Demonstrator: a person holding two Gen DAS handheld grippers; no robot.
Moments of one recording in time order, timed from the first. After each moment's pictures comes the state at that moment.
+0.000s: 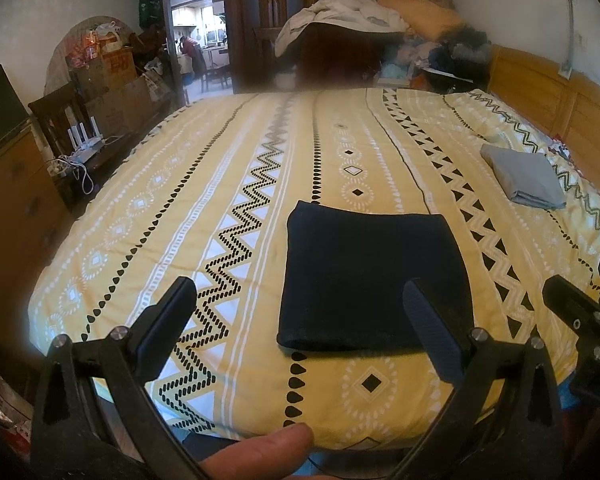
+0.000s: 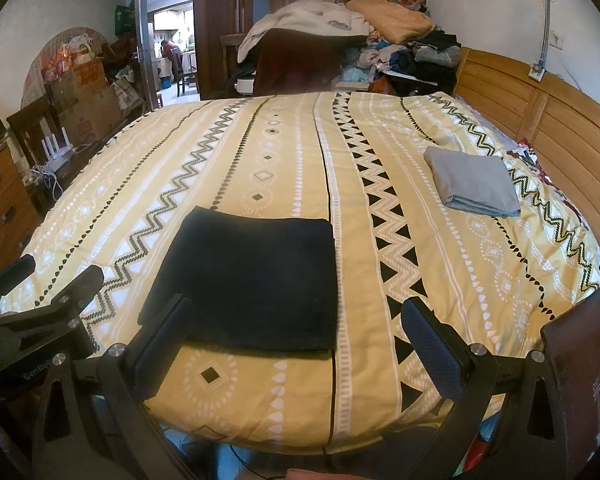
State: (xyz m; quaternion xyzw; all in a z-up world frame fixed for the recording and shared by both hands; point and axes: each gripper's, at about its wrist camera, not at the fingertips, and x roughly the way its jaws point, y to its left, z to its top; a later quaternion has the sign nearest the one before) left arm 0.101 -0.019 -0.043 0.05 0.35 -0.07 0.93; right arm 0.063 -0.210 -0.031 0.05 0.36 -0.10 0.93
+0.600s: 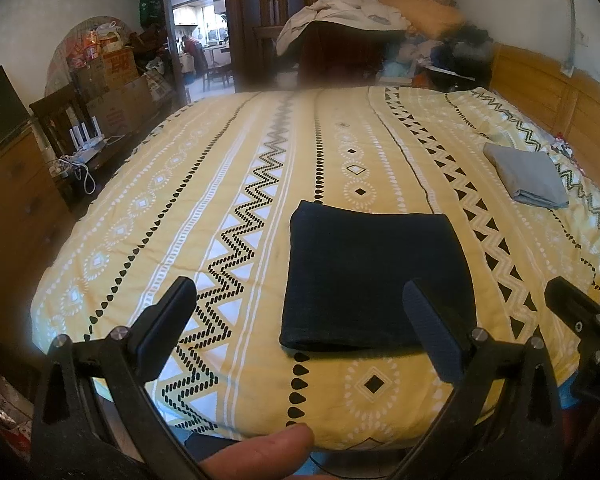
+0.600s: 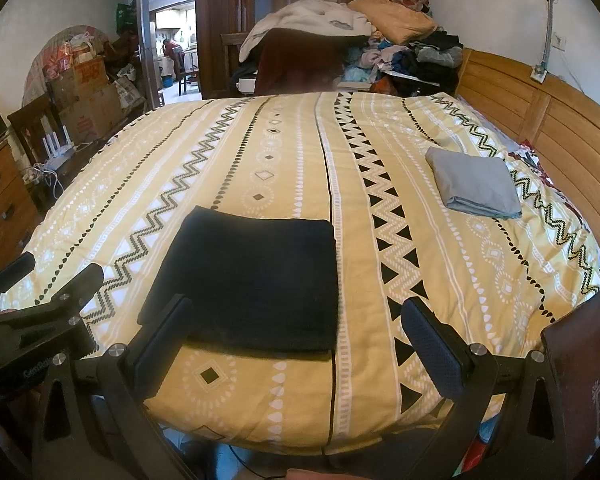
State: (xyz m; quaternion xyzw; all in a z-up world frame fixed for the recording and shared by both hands) left arm 0.103 -0.020 -0.043 0.05 0.35 -0.07 0.93; right arm 0.063 -0.211 -0.033 0.05 0.36 -0.09 0.93
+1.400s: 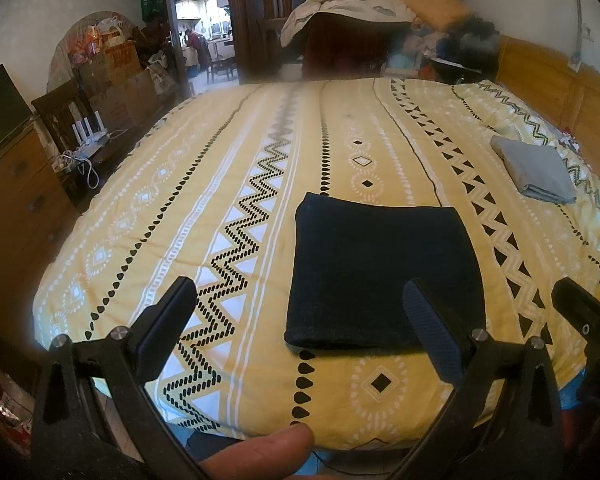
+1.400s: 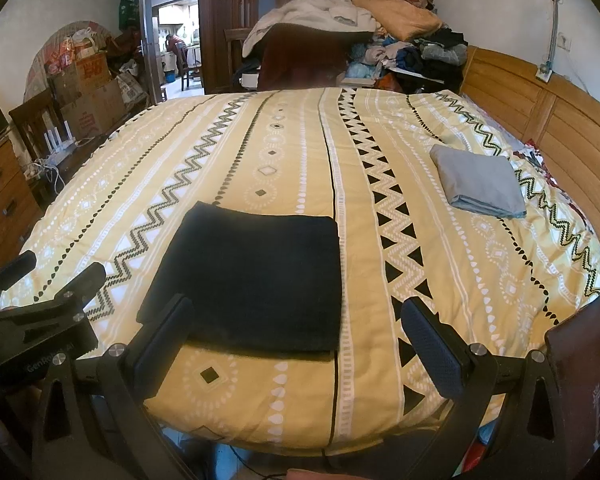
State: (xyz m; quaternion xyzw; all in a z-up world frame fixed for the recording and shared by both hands) left arm 0.110 -0.020 -0.051 0.06 0.37 -0.06 0.93; right arm 0.072 -0.211 -0.039 0.04 0.37 -0.08 0.92
